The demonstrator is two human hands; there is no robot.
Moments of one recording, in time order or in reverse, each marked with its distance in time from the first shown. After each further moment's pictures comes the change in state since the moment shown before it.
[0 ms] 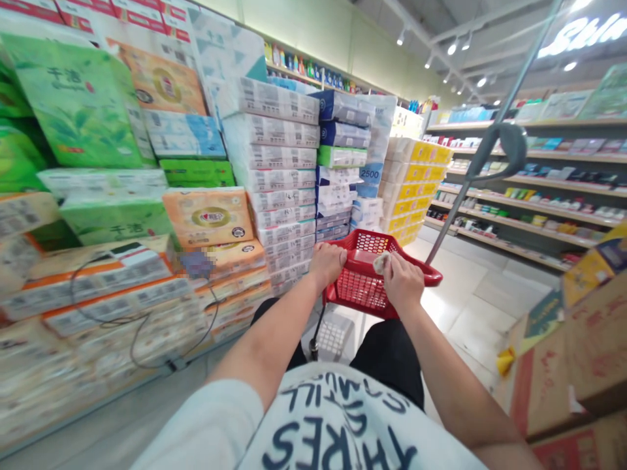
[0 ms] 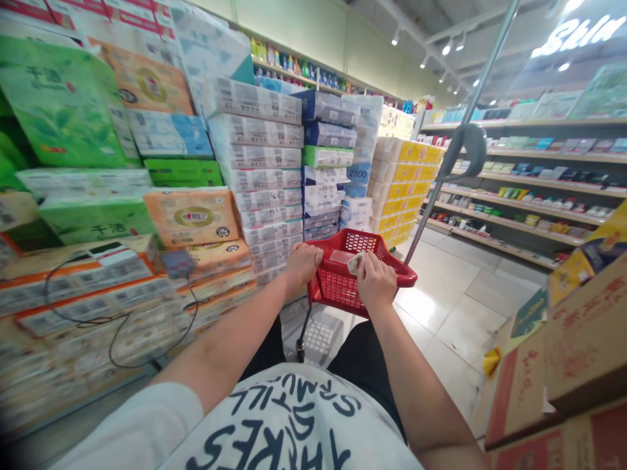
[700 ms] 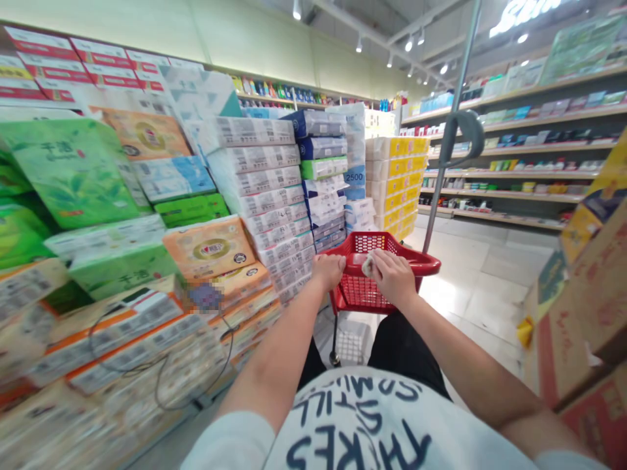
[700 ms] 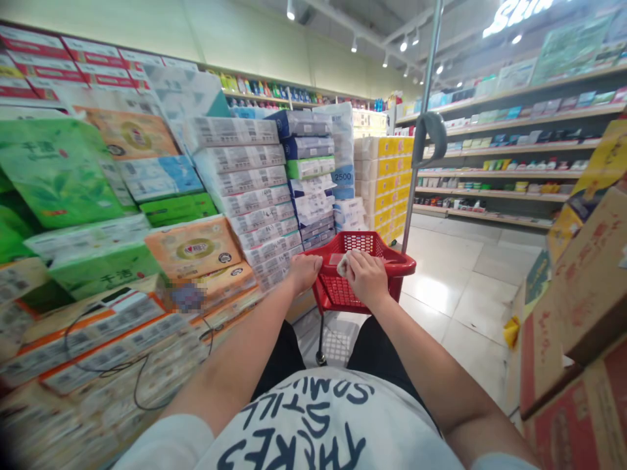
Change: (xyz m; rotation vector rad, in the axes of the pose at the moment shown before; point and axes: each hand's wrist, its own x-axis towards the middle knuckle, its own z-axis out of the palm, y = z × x) left_hand -0.001 0.000 -0.017 0.086 -0.167 0.052; right_hand 0.001 -0.024 -0.013 0.151 -0.044 -0.119
